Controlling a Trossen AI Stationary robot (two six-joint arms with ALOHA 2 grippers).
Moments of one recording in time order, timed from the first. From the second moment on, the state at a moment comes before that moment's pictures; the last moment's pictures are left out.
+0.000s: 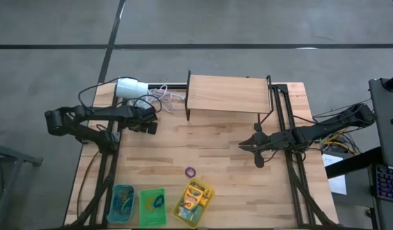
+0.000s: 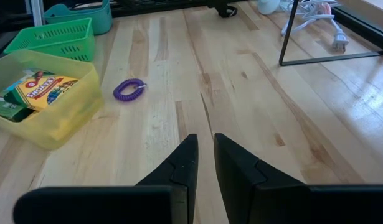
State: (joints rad) left arm 0.45 1.33 0.54 -0.76 -0.25 -0.94; right arm 0.28 0.76 0.25 0.06 0.31 0.29
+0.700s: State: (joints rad) left arm 0.45 1.33 0.54 -0.75 -0.24 -0.93; right arm 0.28 0.76 0.25 0.06 0.31 0.29
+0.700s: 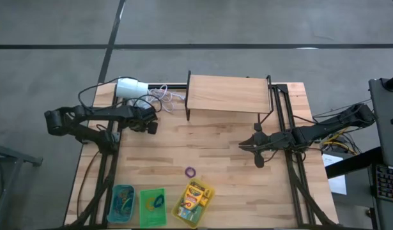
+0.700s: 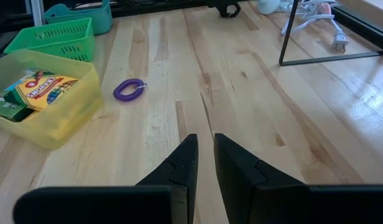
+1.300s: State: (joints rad) left arm 0.45 1.33 0.54 -0.74 -0.24 -0.93; right arm 0.28 0.76 0.25 0.06 0.31 0.29
